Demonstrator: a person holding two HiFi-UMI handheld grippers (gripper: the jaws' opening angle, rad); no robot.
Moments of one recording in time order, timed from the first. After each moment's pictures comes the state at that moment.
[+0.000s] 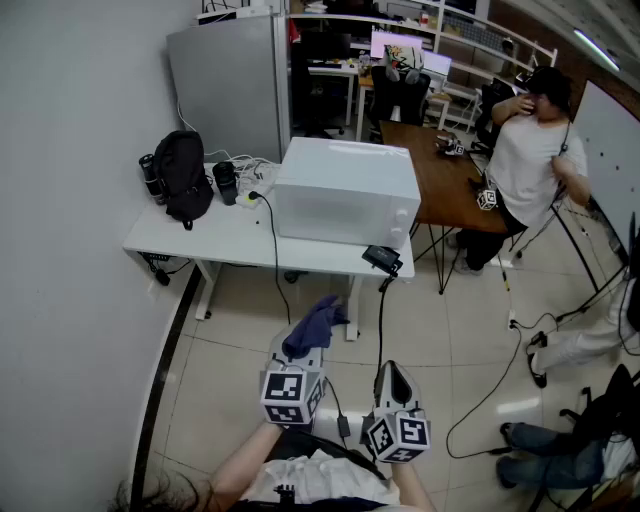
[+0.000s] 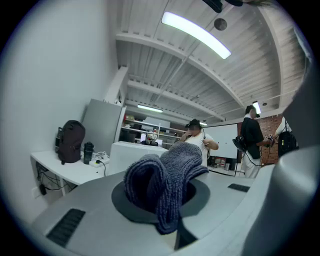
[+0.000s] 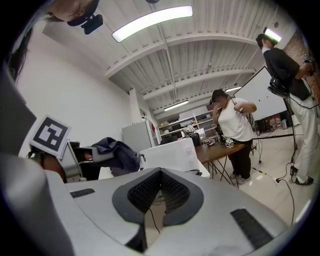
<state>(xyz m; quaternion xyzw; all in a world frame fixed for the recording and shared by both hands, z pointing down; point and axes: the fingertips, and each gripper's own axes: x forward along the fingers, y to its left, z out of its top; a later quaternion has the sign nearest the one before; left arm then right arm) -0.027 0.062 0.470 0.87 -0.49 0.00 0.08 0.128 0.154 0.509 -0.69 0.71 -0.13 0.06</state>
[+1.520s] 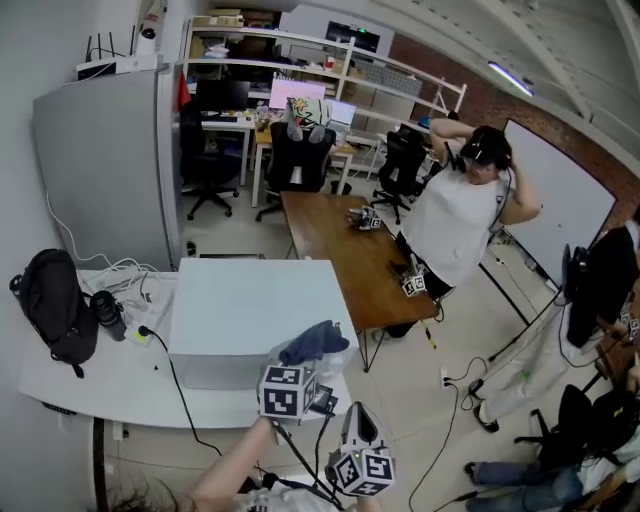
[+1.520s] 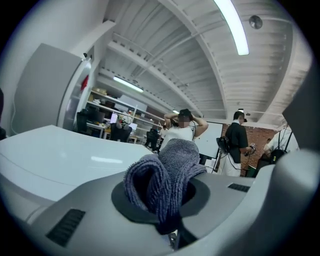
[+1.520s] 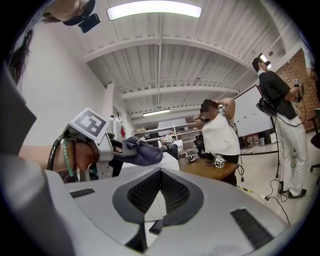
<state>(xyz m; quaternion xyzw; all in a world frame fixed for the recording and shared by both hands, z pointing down) 0.197 -0.320 0.451 0.93 -0.31 0.06 0.16 0.250 -0.150 0.478 -0.80 0.59 -0.09 0.06</state>
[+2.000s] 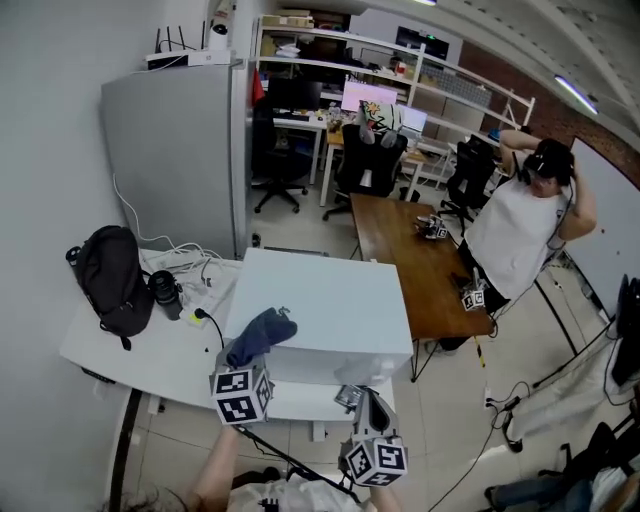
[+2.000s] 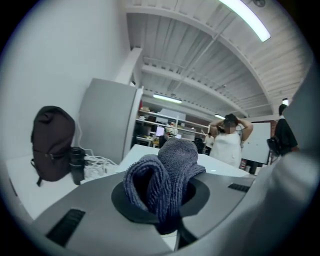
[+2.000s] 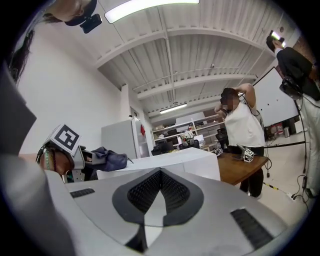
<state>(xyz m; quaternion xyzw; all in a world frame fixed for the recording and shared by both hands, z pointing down) -0.036 -0.365 0.458 0.82 -0.55 0.04 0.14 0.195 -0.211 0.477 -0.72 0.68 -0.09 0.07</state>
